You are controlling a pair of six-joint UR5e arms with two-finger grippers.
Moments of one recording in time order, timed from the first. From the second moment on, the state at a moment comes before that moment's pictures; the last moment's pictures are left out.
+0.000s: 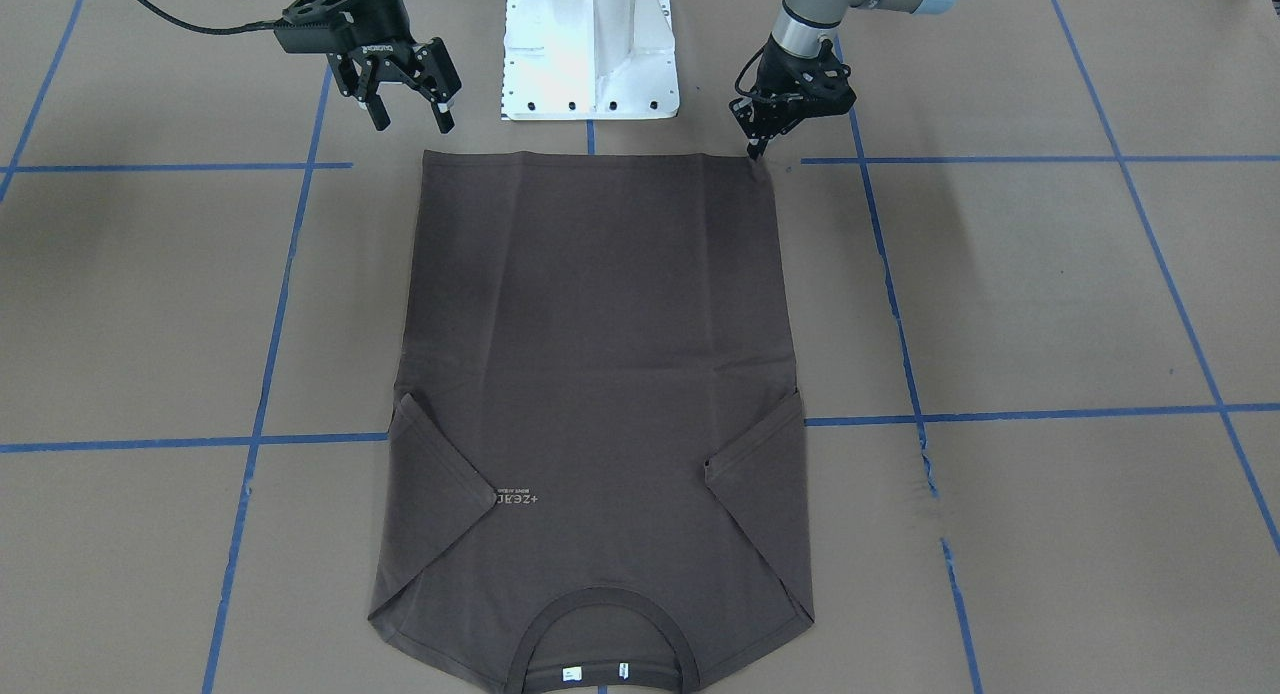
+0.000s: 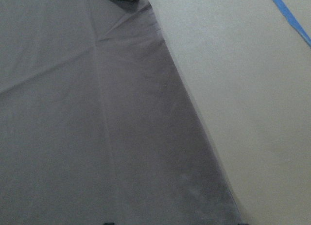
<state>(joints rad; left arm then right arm) -0.08 -1.63 -2.06 -2.00 -1.47 -1.80 0.04 -1.51 2.31 -1.45 1.22 1.95</state>
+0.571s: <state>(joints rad) -0.08 -1.67 -2.06 -2.00 -1.47 -1.80 -0.08 -1.50 2.21 -1.56 1.14 2.04</state>
